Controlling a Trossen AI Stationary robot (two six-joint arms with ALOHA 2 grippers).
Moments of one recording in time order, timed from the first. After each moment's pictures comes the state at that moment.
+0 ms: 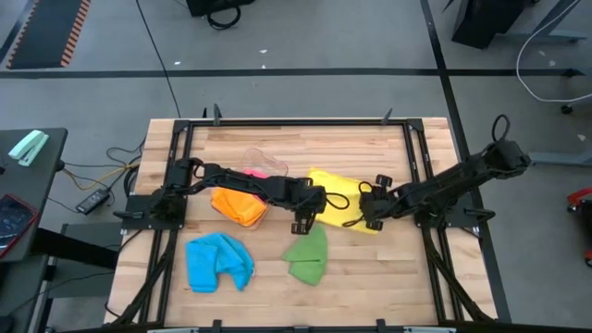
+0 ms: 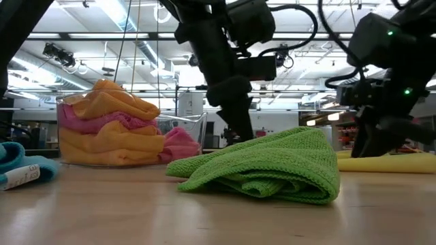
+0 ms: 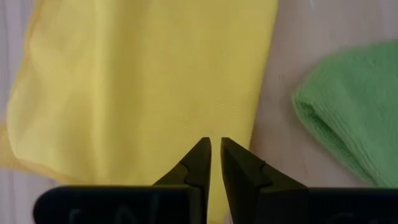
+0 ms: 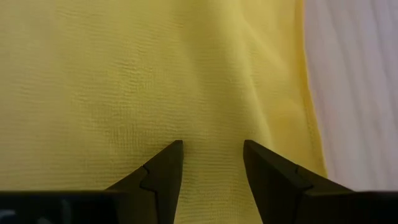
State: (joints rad) left arm -0.04 2.11 1.56 -0.54 -0.12 0.12; right arm 0.22 1.28 0.43 -0.46 0.49 0.36
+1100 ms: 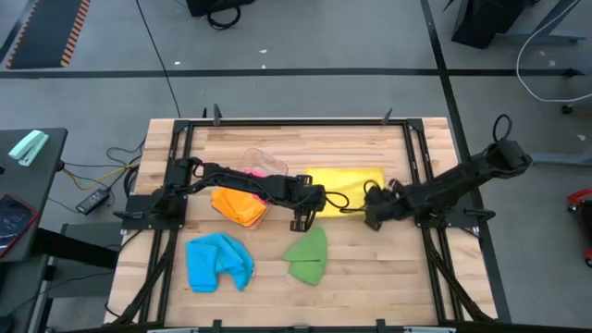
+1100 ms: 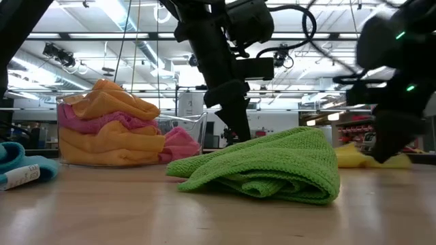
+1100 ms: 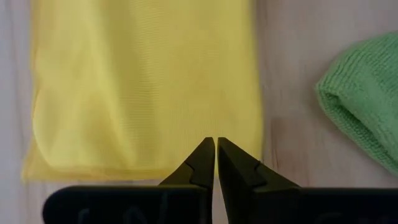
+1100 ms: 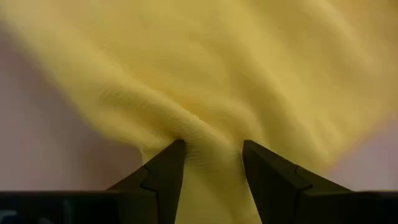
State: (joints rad) left arm -0.04 2.10 1.56 -0.56 -0.18 0.16; right arm 0.24 1.27 0.44 -0.61 0.41 0.84
